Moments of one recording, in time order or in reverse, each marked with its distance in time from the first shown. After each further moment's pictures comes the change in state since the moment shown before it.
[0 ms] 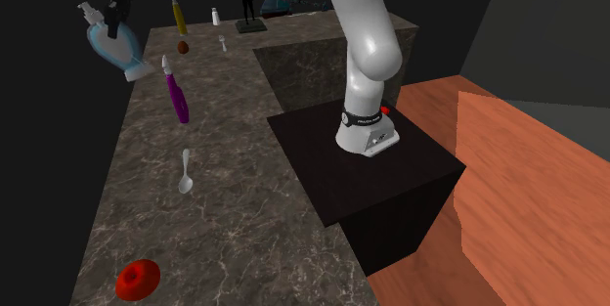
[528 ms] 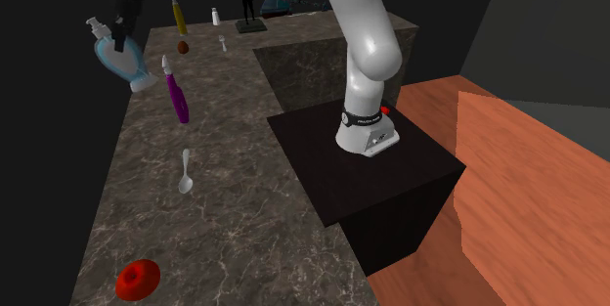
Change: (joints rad) arm -0.004 0.027 0.018 -0.063 0.036 0.084 -0.044
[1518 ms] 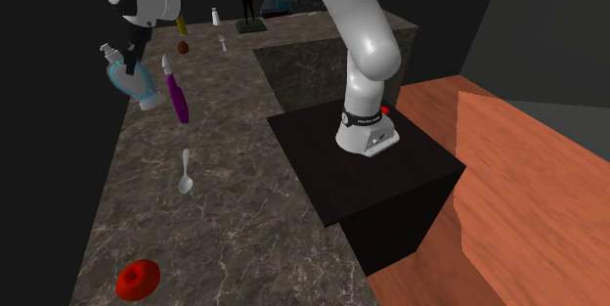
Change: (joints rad) arm -0.024 0.084 0.049 -0.065 0.083 0.140 -0.091
